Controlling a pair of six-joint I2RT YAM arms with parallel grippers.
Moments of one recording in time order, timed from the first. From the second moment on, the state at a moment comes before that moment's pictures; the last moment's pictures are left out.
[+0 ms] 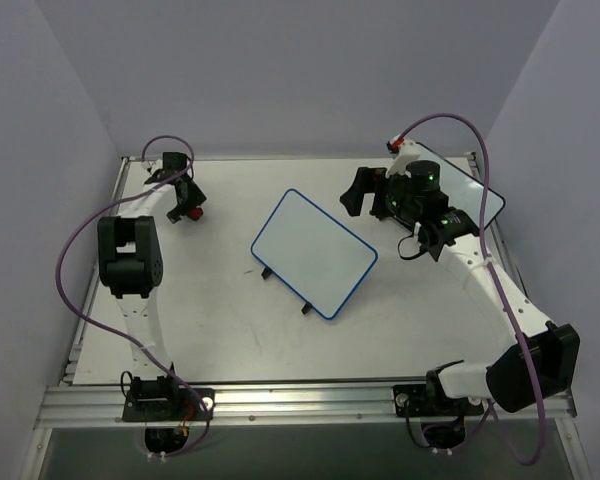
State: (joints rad) left arm -0.02 2.18 1.69 -0.46 -0.25 -0.67; right arm 0.33 1.31 1.18 -0.26 -0.18 0.29
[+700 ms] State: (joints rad) left arm -0.36 1.14 1.36 -0.46 0.06 -0.47; right arm 0.33 1.19 1.23 -0.38 -0.09 0.34
